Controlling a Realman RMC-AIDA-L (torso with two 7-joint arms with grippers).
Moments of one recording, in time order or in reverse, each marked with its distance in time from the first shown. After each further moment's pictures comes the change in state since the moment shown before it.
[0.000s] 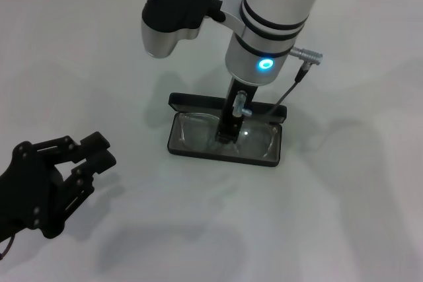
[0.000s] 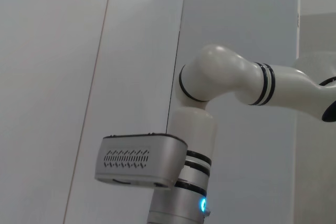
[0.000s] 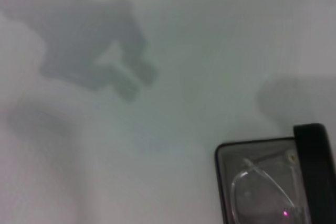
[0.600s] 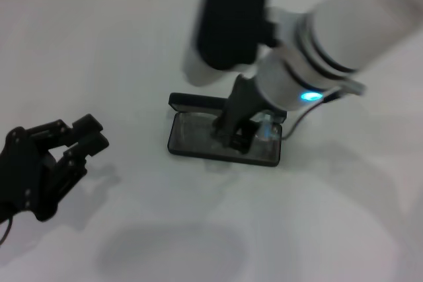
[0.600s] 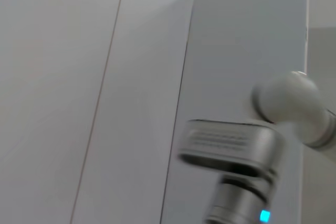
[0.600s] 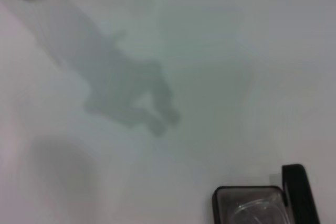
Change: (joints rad) left arm -0.014 0.000 -0.009 0.004 -0.041 0.003 -0.060; right arm -0.534 -0.002 0.099 -0.809 -0.356 -0.082 0.058
